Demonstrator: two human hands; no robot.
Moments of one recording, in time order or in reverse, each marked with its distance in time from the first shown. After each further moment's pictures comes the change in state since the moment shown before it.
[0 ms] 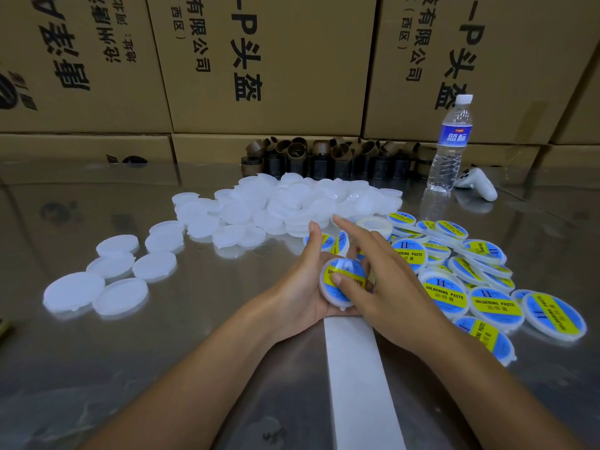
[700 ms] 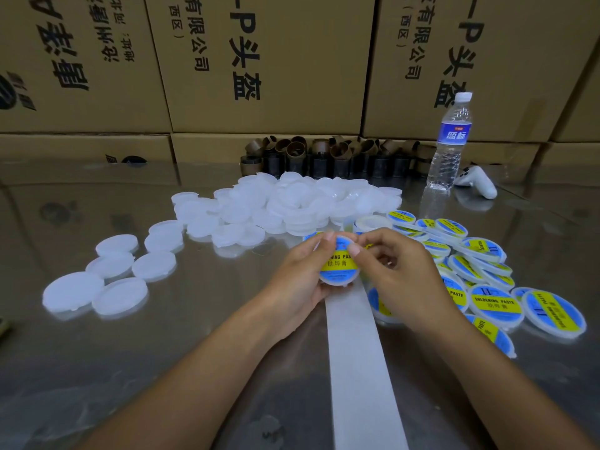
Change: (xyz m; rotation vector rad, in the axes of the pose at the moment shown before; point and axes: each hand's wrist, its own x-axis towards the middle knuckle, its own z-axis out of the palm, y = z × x) left_hand -0.007 0.000 0.004 0.156 0.176 0.301; right_hand 0.009 -0.002 -0.005 0.312 0.211 0.205
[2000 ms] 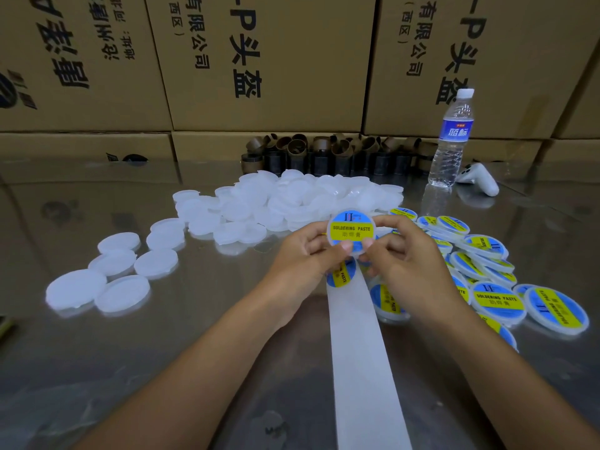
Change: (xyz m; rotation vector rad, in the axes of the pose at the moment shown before) left_hand 0.005 0.002 -0.004 0.244 0.137 0.101; right_hand 0.000 -0.009 -0.003 0.128 0.042 0.118
